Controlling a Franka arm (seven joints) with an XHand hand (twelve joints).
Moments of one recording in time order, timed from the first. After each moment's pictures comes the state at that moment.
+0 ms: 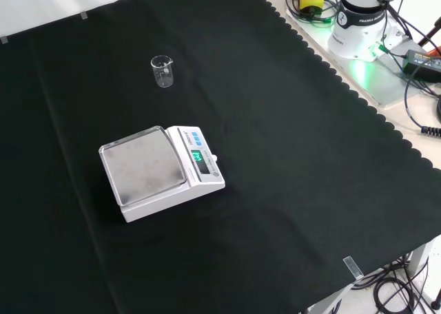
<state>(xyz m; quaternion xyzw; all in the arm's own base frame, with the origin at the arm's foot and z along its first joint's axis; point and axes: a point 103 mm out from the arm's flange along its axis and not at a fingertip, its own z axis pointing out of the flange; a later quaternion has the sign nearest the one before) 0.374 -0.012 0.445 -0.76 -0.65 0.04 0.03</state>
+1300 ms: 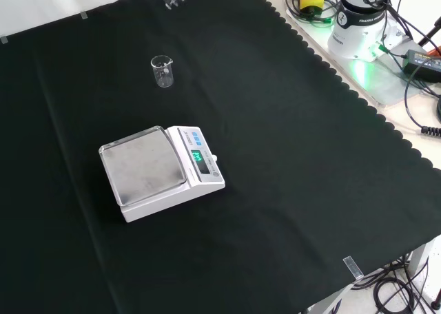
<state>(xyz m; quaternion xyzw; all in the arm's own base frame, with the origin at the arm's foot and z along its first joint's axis) 0.448 -0.114 0.299 -0.80 -0.59 0.05 0.10</state>
